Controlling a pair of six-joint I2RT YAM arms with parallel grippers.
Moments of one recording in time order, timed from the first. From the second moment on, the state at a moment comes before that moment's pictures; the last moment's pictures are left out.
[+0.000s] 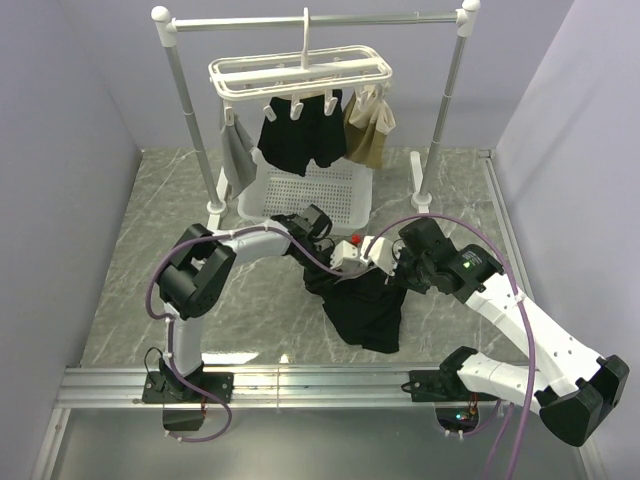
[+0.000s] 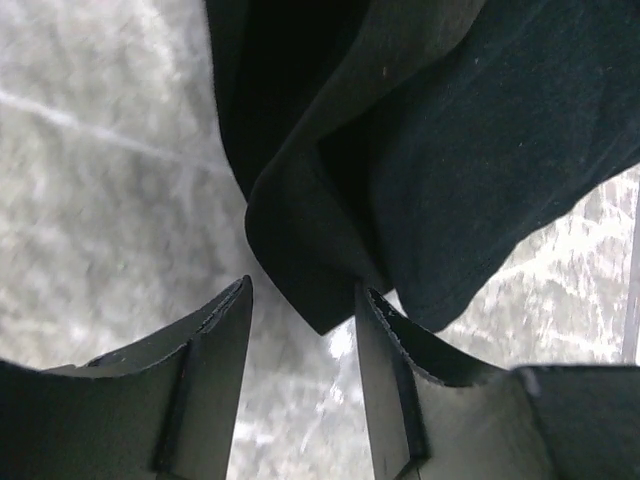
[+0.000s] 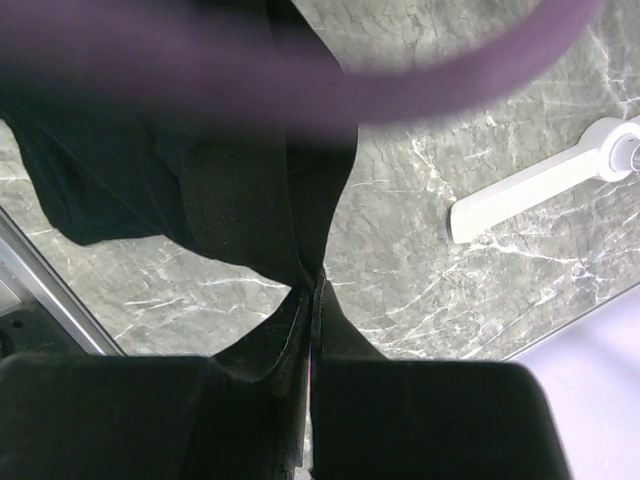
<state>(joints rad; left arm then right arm) -0.71 1.95 1.30 -0.56 0.68 0.70 0.63 1.01 1.01 -1.00 0.01 -0.68</state>
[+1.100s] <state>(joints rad) -0.61 1.45 1.41 -0.89 0.53 0.76 0.63 0.98 1.13 -0.91 0.10 -0.68</state>
